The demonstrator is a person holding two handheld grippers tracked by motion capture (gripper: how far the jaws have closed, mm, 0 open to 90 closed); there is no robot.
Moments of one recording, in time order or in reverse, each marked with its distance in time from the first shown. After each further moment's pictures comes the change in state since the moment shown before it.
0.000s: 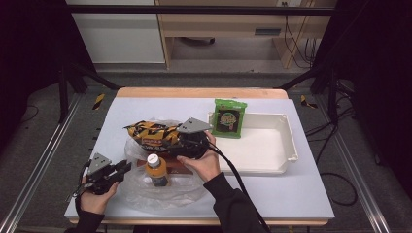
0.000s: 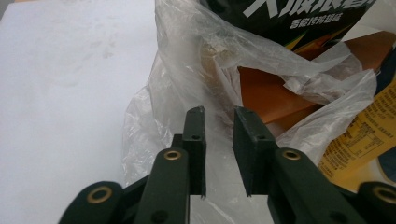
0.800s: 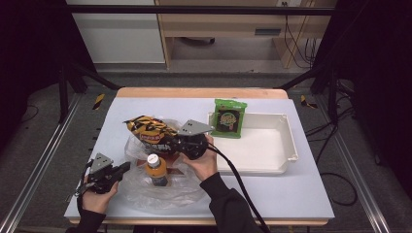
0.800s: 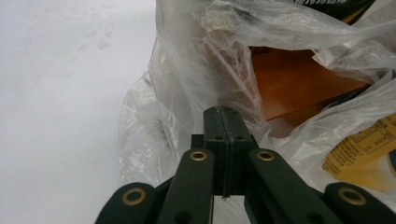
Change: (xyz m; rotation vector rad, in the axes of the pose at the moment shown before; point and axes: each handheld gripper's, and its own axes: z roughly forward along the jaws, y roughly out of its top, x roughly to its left) left arm 0.000 -0.002 0.005 0.024 -0.005 -0.006; right arm -0.002 -0.005 0.001 -0.058 0.098 -0.033
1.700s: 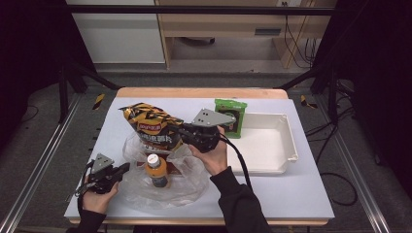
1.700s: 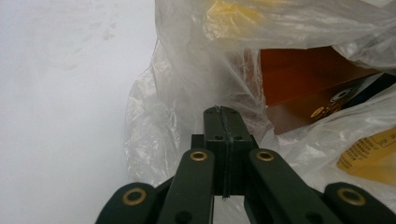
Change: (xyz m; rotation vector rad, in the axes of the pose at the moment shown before) left arm 0.000 -0.002 0.002 0.030 0.024 0.006; right arm -0.009 0.039 -0.045 -0.179 0.105 0.005
